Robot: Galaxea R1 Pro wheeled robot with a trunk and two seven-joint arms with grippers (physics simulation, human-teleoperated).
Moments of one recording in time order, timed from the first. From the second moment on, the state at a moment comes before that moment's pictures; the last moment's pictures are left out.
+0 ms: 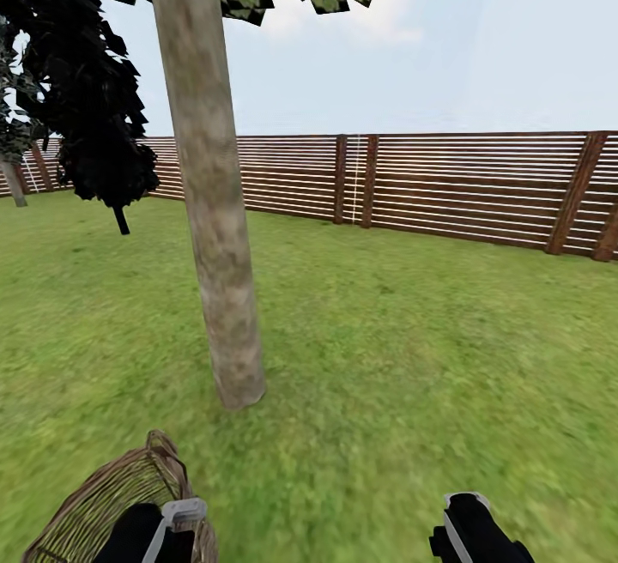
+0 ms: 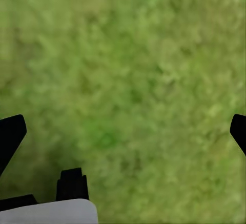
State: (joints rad) left arm -0.31 0.00 0.18 -0.78 -0.10 0.81 -0.06; right arm -0.41 -0.02 -0.13 -0.59 0.18 0.73 -0.12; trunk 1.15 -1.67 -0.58
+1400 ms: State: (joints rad) left arm -0.31 0.00 0.18 -0.78 -0.10 0.82 -0.06; right arm -0.41 -0.02 -0.13 -0.59 0.18 0.73 -0.12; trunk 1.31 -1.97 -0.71
